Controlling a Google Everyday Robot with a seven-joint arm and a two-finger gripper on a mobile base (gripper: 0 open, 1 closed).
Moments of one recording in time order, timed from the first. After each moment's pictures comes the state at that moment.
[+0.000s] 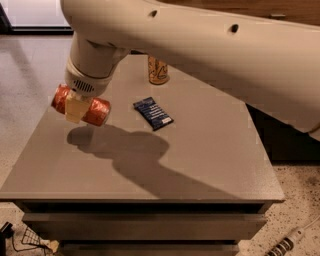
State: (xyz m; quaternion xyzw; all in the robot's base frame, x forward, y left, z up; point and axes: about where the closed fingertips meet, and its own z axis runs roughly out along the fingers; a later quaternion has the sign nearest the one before) arm 0.534 0.180 0.903 -0.66 0.69 0.09 0.27
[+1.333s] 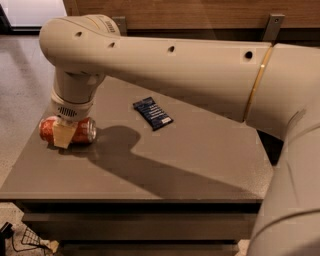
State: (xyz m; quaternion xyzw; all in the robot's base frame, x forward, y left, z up) arm 0.520 0.228 0.829 -0.69 0.69 0.12 0.19
